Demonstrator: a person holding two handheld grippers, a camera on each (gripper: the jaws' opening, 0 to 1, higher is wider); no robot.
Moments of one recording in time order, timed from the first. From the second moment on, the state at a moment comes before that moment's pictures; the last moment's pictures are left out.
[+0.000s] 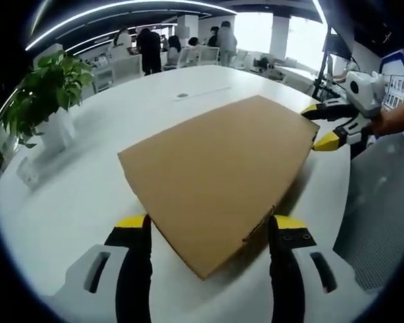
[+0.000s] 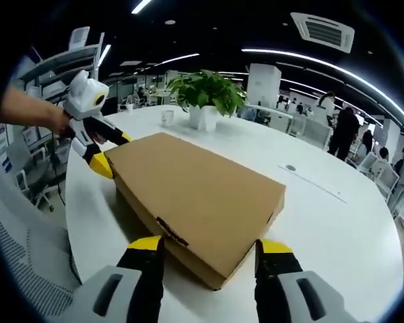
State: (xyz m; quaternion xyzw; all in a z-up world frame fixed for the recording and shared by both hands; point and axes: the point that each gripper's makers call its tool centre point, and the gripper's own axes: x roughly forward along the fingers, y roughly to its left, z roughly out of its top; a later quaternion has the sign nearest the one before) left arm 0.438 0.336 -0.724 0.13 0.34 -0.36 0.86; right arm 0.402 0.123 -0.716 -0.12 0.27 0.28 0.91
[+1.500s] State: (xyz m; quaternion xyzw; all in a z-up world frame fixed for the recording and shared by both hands) left arm 0.415 0.340 -0.705 0.12 0.33 -0.35 0.87; right arm 0.391 0.123 -0.708 -0.08 0.27 0.29 0.91
